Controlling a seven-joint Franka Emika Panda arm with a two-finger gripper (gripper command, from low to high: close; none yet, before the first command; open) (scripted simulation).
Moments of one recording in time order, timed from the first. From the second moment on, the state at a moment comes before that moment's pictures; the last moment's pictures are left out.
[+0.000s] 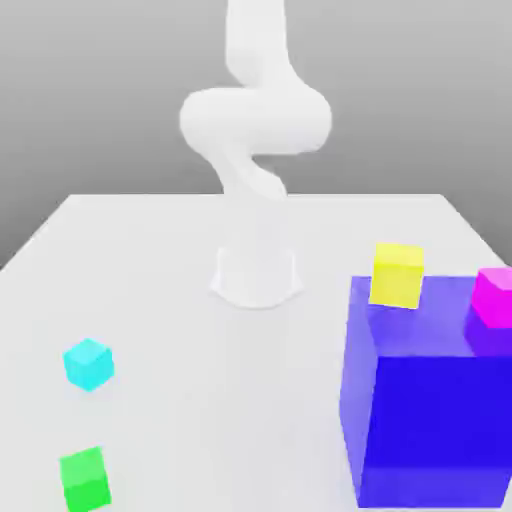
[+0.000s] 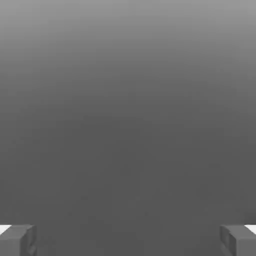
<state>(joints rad) -0.05 -0.72 -0.02 -2.35 -0.04 2.35 0.80</state>
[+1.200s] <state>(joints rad) -0.61 0.27 -0.10 -2.78 0.29 3.05 0.37</state>
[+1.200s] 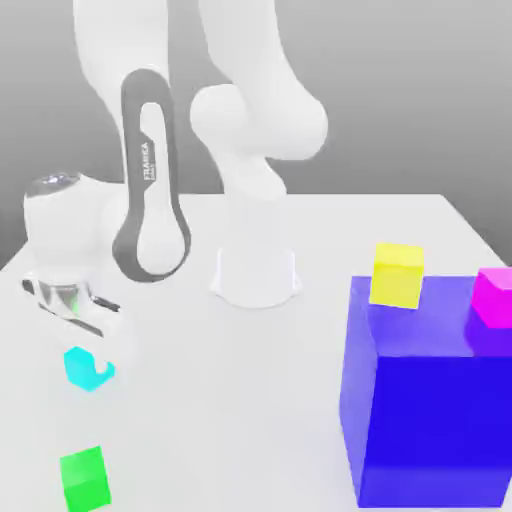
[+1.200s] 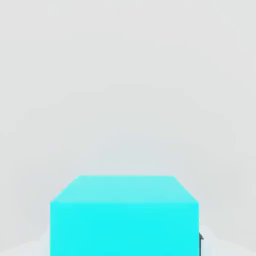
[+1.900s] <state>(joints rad) -0.32 0.17 -0.13 -2.43 0.05 2.60 1.06</state>
